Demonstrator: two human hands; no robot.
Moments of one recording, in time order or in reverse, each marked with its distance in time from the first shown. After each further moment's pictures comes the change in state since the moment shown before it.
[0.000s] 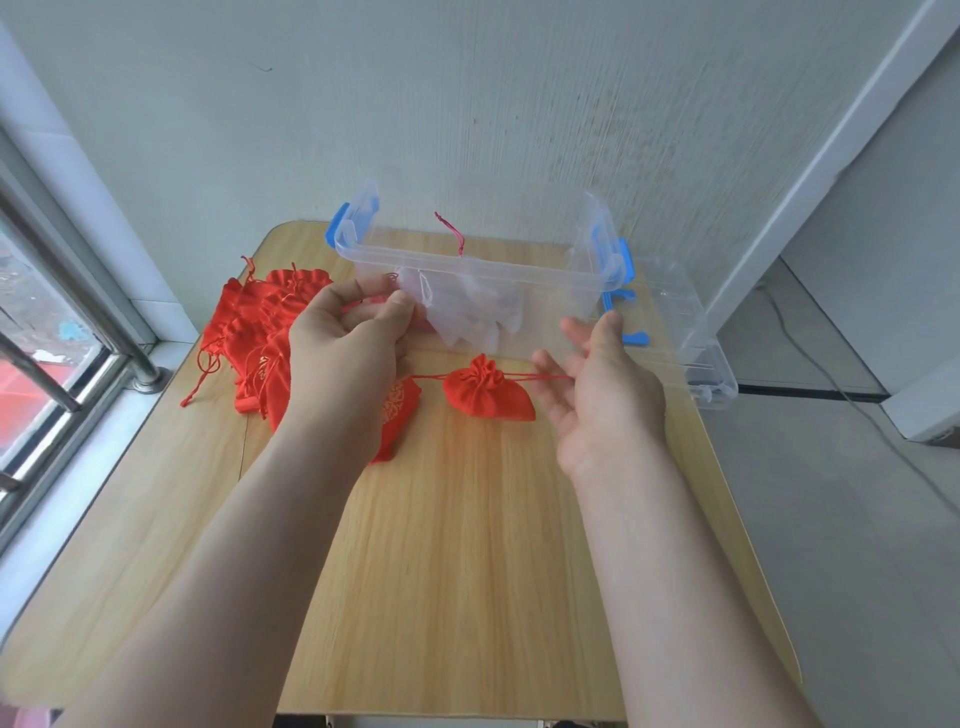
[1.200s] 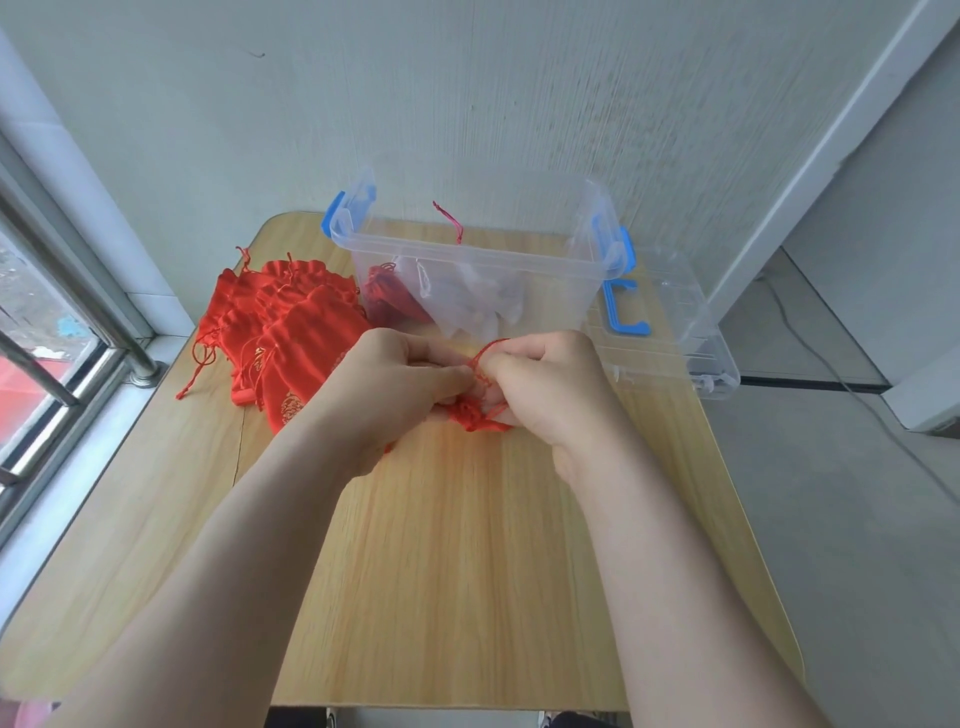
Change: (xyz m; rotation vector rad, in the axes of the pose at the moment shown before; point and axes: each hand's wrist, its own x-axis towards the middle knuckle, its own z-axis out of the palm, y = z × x) left_hand -0.002 -0.014 -0.006 0.515 -0.423 -0.165; right_hand 0.009 0.018 0.000 -0.778 -0.362 -0.212
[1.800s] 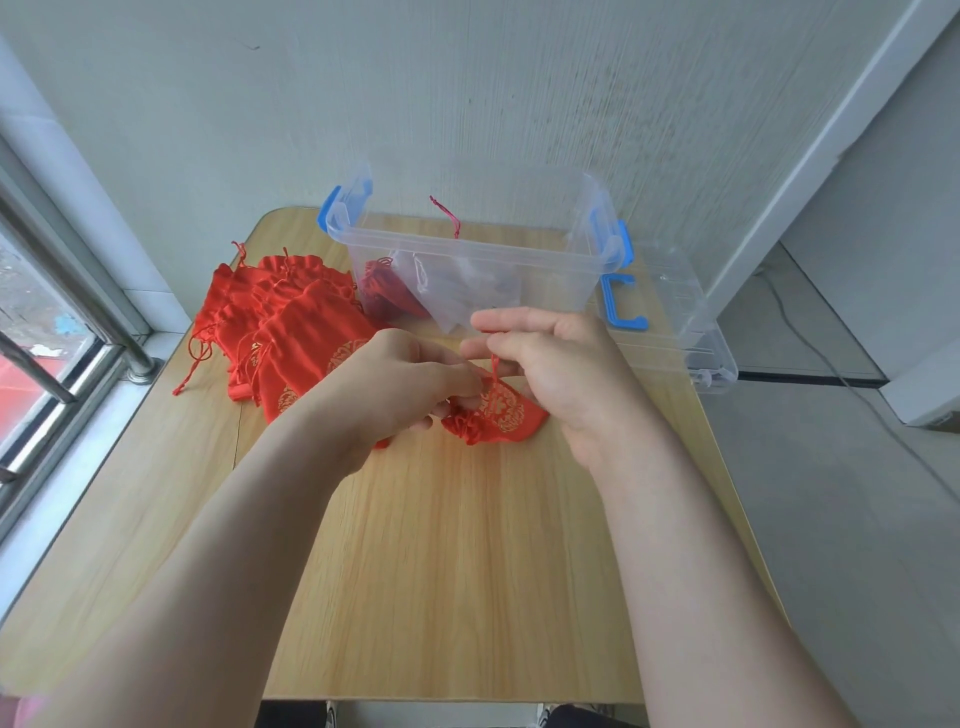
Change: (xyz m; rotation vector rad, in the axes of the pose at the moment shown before) left_hand -0.004 0.009 -0.002 0.211 -0.121 -0.056; right_hand -0.003 -0.010 -0.016 0.079 -0.096 -0.033
